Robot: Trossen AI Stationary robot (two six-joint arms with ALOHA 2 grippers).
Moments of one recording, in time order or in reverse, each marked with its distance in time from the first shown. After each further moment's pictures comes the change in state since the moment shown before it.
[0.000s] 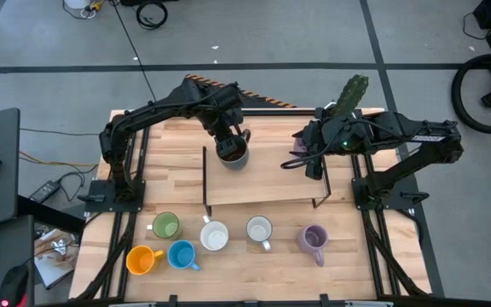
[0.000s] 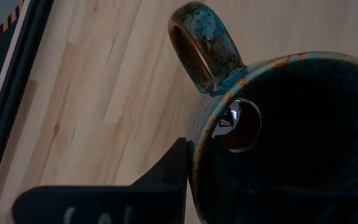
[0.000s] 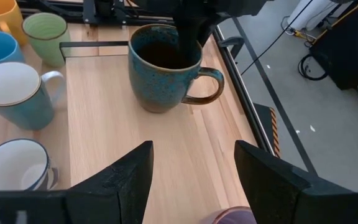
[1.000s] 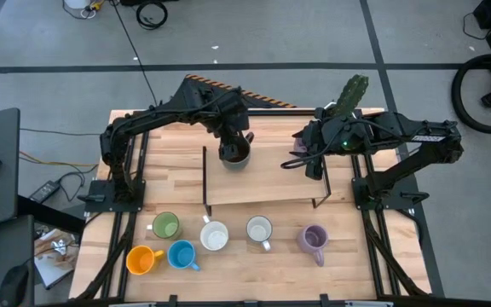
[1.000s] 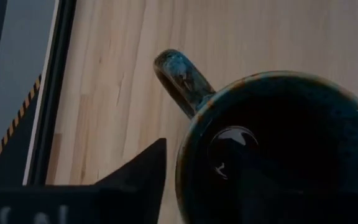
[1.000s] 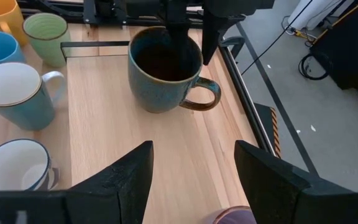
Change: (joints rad) left arm -0.058 0.000 0.000 0.097 -0.070 0.158; right arm 0.000 0.000 0.000 -0.001 -0.002 0.002
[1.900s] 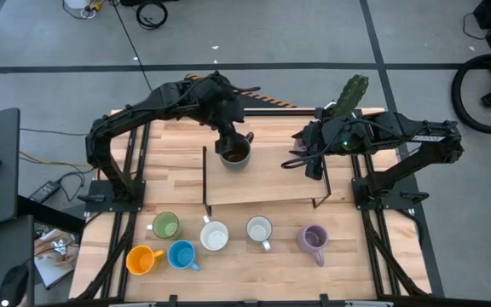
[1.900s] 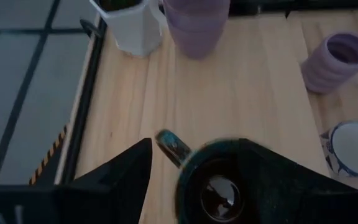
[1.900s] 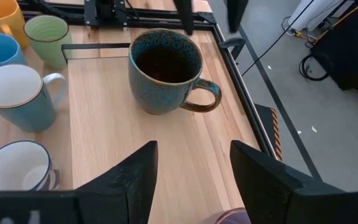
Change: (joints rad) left arm 0.002 -0.131 -0.029 0.189 0.093 0.071; right arm 0.000 0.000 0.000 0.006 -0.001 0.001
